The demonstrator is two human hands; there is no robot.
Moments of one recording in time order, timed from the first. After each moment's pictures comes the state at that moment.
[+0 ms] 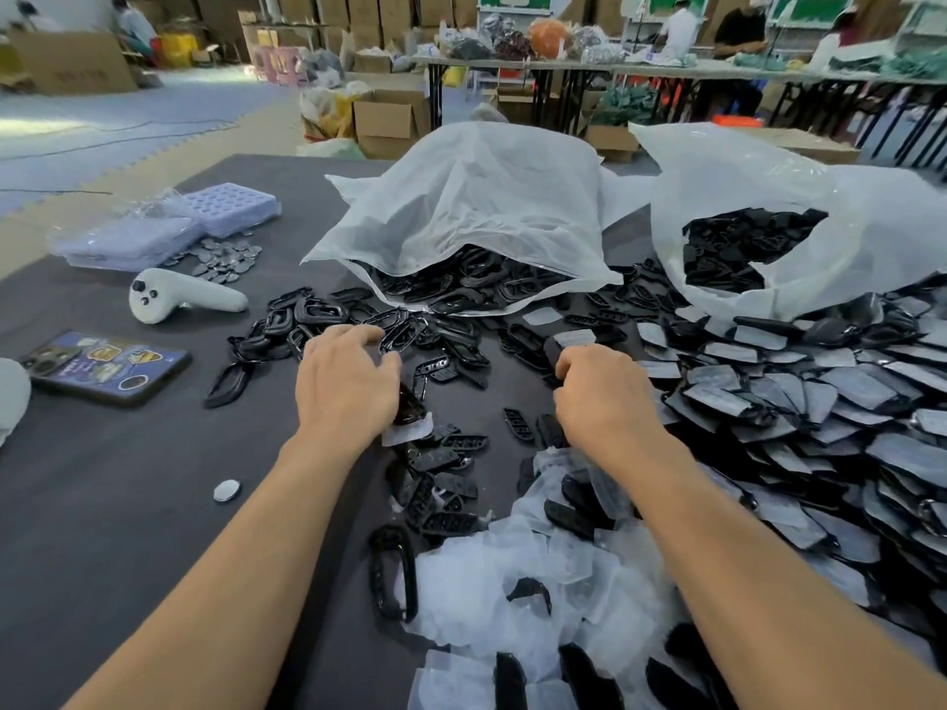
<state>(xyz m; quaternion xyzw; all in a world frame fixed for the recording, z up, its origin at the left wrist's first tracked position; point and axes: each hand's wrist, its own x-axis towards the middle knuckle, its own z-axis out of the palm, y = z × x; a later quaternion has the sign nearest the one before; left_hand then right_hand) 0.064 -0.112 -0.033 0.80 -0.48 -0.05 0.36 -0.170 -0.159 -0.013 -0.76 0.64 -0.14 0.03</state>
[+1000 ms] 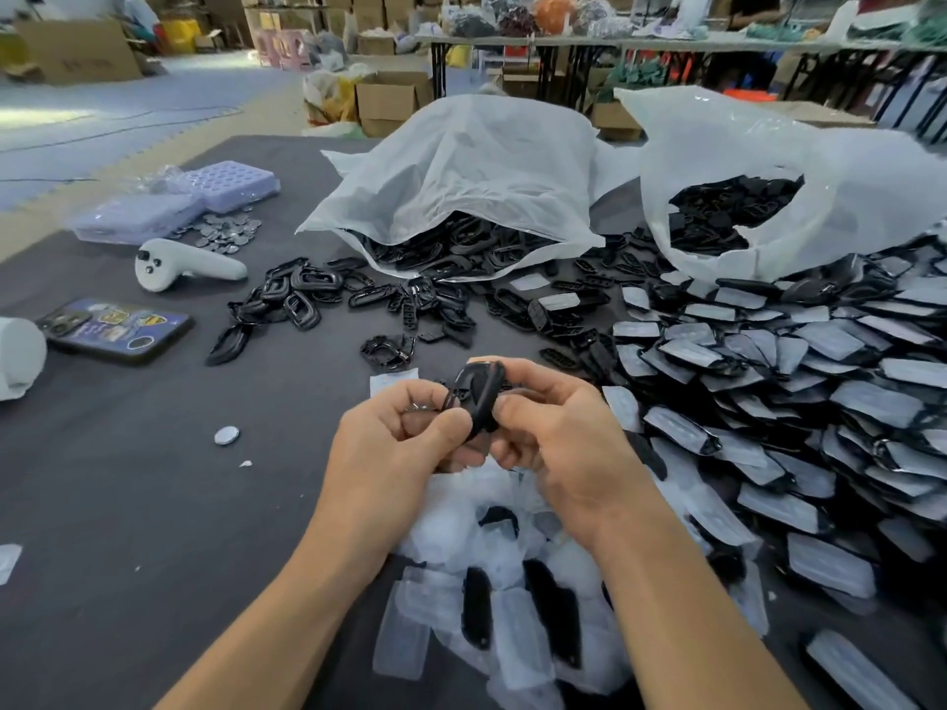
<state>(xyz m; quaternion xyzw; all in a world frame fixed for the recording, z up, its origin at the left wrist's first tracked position) -0.030 0.015 -0.018 0.57 -0.42 -0.41 0.58 -0.179 -0.043 0.000 -0.48 0.36 -0.40 0.69</state>
